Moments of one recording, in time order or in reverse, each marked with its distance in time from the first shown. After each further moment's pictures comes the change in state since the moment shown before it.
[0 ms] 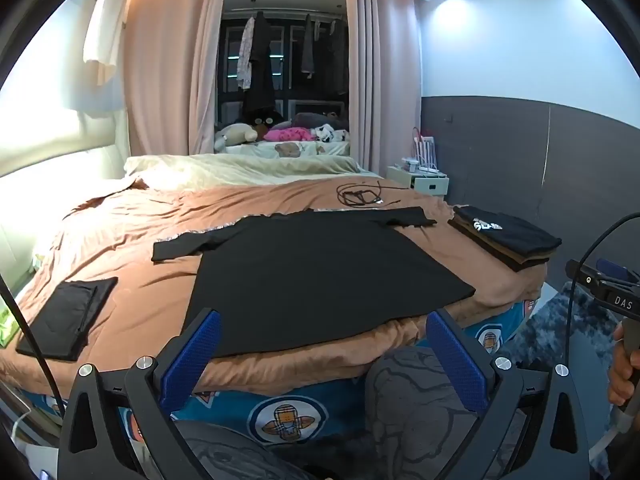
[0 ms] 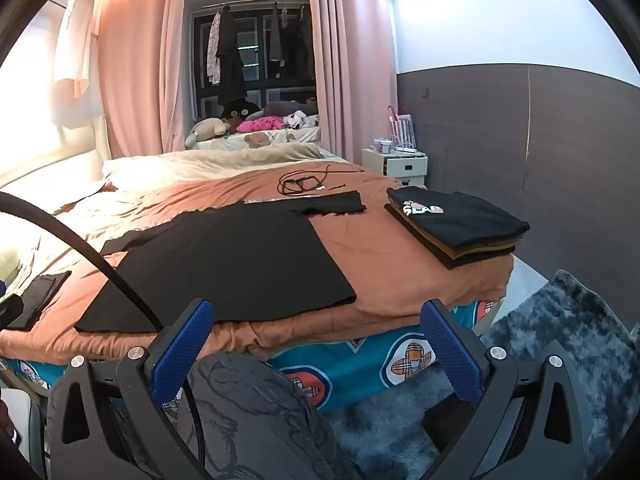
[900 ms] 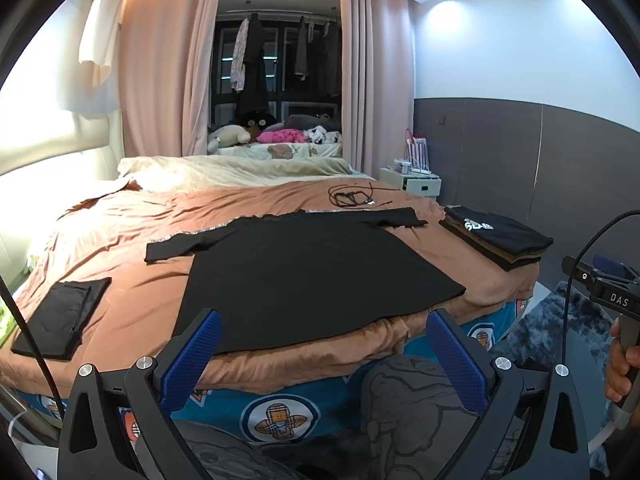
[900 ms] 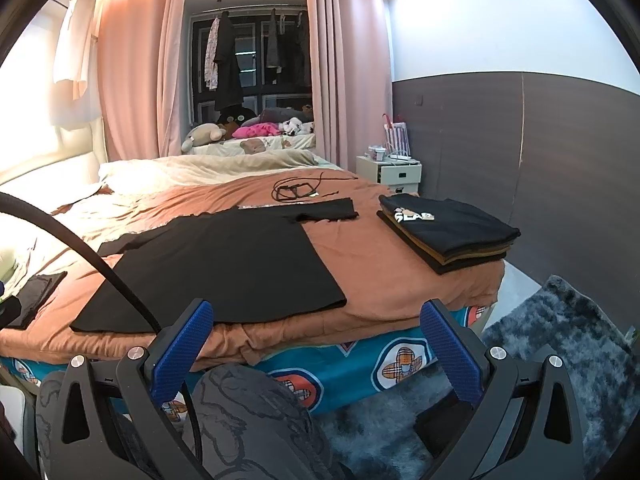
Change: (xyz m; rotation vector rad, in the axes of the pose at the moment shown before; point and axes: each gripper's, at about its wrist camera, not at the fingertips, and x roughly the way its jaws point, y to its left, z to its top) left arm -0.008 -0.006 -0.001 -0.009 -0.016 -0.029; right arm -0.006 0.000 0.000 -0.016 -0.029 -0.024
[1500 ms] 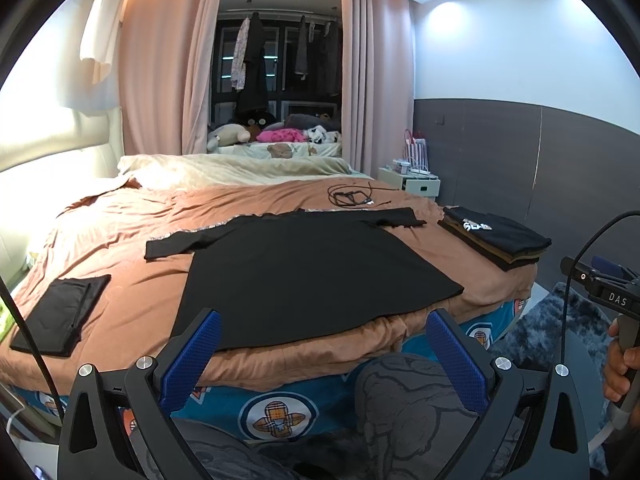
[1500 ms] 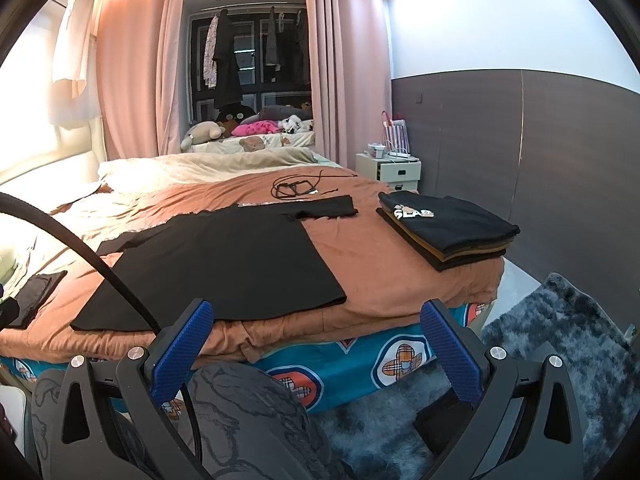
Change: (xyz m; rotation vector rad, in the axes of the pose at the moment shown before) left arm 0.002 -0.001 -0.001 -0.002 0.003 -0.004; right arm -0.001 -0.003 0.000 0.007 0.009 0.003
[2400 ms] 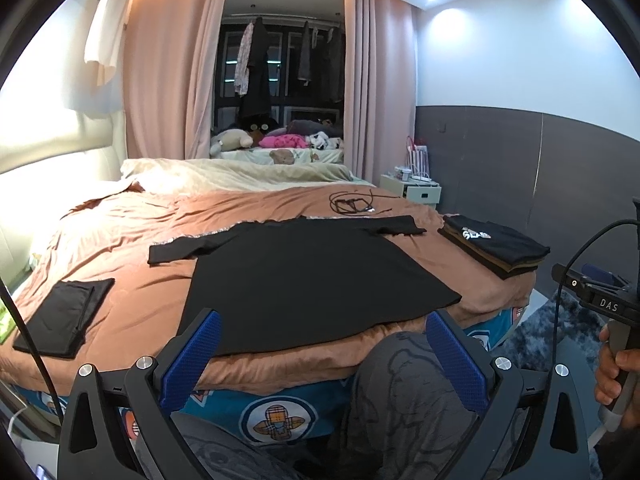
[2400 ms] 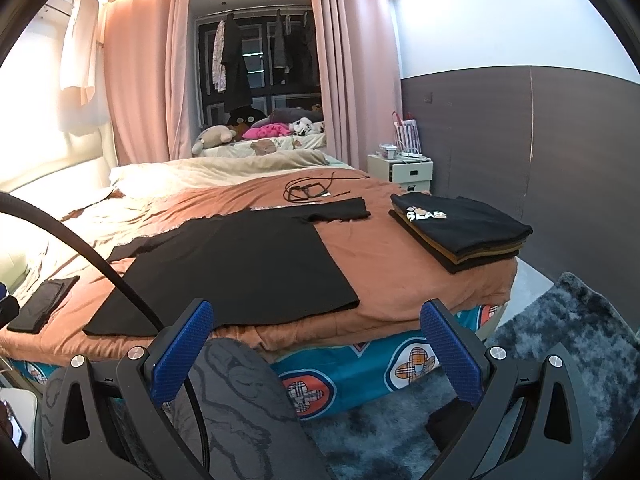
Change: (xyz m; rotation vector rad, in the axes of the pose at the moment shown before) left arm -0.012 -0.001 0.005 -0.017 -0.019 0.000; right arm -0.003 -0.002 0.001 0.012 -0.006 0.047
